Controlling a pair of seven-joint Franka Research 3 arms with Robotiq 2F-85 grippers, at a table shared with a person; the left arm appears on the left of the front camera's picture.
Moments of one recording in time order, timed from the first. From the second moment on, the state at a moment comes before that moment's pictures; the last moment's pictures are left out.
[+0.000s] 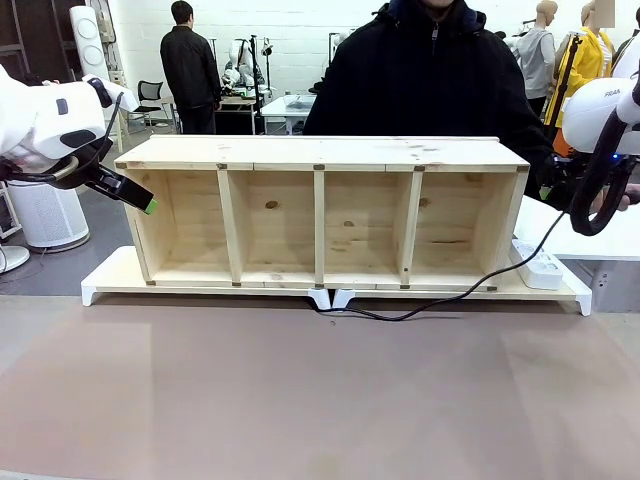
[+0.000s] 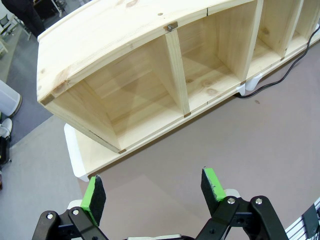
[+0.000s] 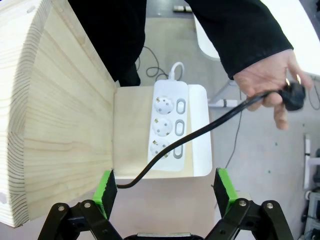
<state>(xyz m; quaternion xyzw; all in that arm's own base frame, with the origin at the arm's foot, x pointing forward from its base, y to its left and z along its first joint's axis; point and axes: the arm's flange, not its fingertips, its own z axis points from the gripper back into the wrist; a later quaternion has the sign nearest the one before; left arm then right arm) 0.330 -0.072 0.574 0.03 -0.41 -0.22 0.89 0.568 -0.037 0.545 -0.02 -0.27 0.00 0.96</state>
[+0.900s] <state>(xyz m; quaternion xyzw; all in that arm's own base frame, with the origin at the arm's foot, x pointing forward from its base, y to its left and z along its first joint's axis) 0.330 -0.072 0.574 0.03 -0.41 -0.22 0.89 0.568 -0.037 0.545 -0.02 -0.27 0.00 0.96</state>
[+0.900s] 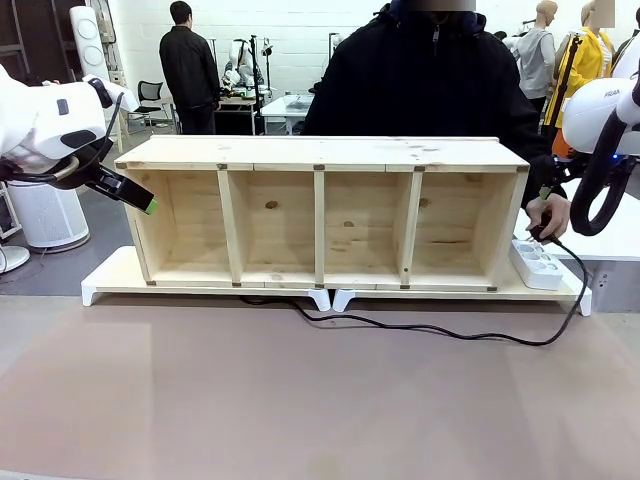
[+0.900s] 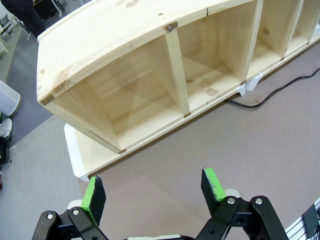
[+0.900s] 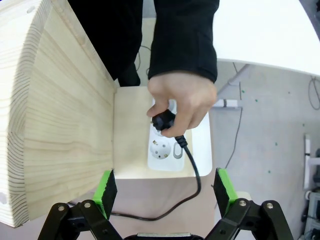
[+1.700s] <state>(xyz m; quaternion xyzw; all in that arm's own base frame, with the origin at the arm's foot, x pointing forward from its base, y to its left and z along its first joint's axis) 0.330 -0.072 0.574 0.03 -0.41 -0.22 0.89 0.568 -0.037 0.545 -0.02 -0.27 0.00 0.96</state>
